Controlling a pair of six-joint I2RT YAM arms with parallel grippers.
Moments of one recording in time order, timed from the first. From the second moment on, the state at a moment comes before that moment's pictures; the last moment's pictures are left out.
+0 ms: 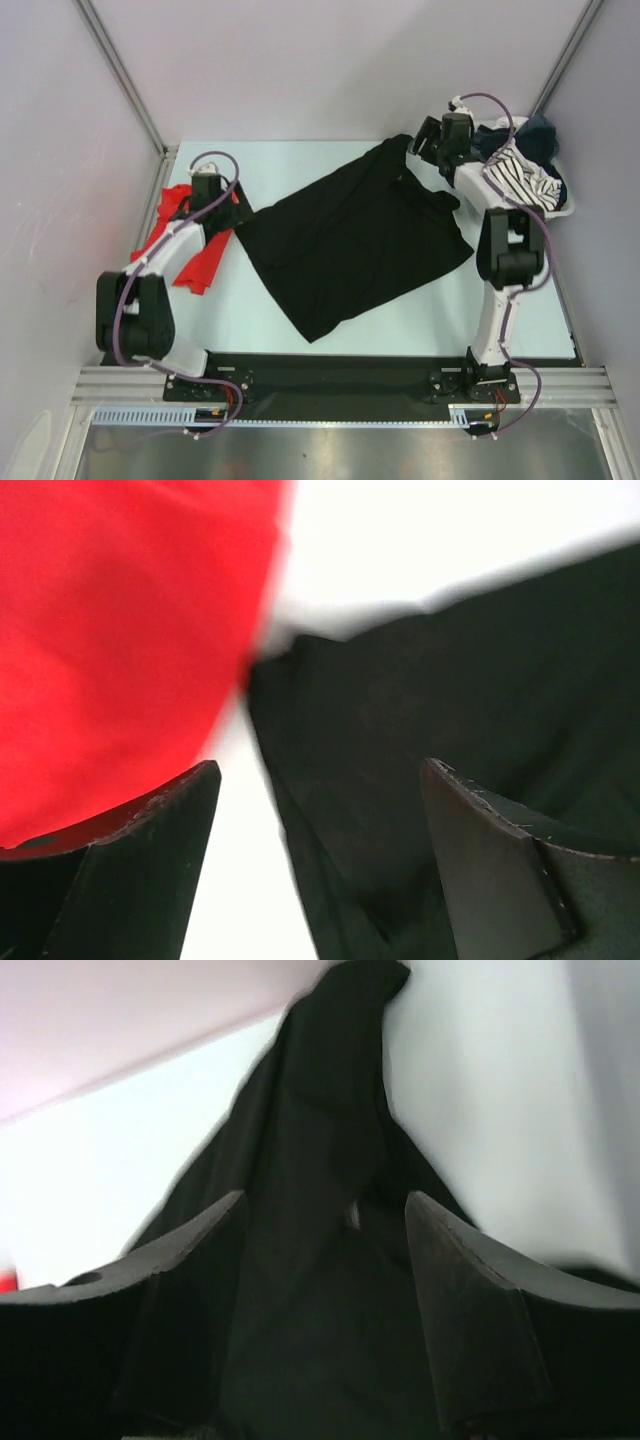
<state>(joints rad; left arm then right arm) -0.07 1.55 1.05 -0.26 -0.06 -0.45 0.10 2.14 1.77 -0.07 -0.02 0.50</state>
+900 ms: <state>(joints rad) -0.95 1.12 0.51 -0.30 -0.14 -0.71 -0.10 1.53 0.85 -0.18 0.19 0.59</state>
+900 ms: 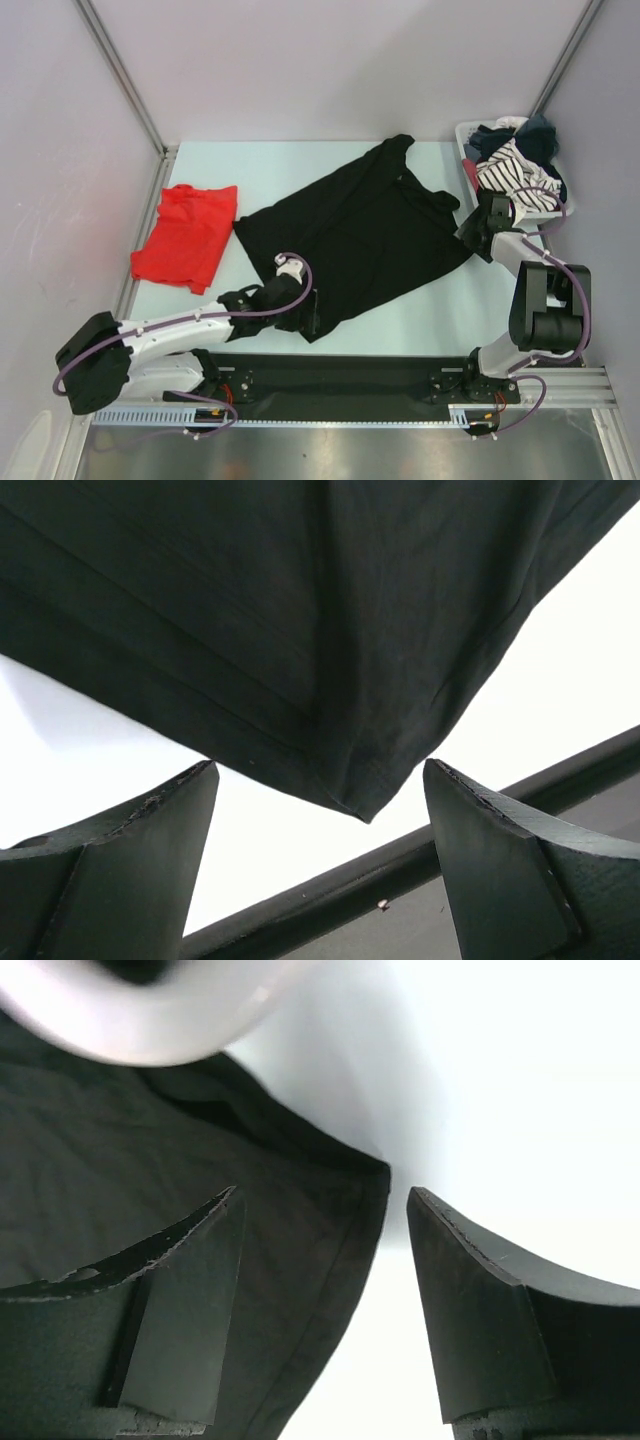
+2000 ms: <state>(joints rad) -1.14 1.12 0.40 -0.22 -0.18 -0.90 -0.14 1.47 0.76 -0.16 0.27 0.68</state>
